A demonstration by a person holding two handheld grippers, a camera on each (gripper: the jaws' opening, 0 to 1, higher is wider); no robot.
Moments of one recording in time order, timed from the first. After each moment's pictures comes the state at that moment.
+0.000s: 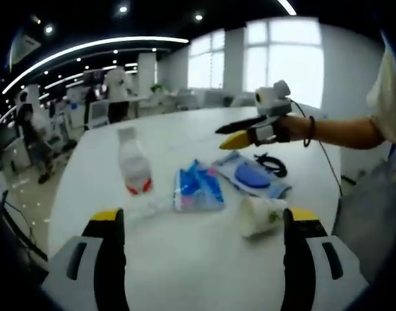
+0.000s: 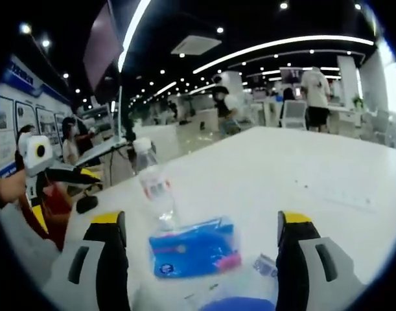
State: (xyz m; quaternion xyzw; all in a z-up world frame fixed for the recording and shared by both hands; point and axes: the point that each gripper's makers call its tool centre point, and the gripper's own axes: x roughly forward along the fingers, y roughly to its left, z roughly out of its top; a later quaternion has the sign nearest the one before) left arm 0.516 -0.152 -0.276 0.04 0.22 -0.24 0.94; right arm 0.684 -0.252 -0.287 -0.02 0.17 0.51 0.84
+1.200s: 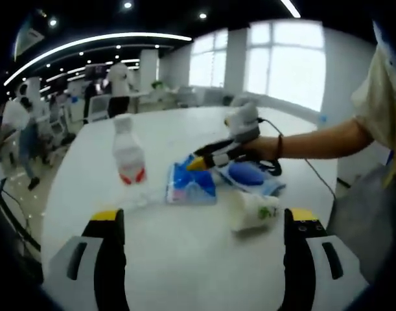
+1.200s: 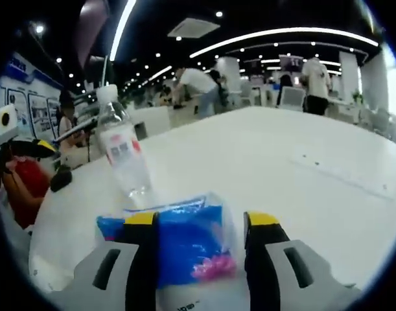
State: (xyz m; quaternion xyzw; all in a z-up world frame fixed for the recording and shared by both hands) left arm 0.502 -0.152 -0.285 0.02 0.22 -0.25 0.94; right arm 0.710 -0.225 -0.371 -0.07 0.21 0.49 0.84
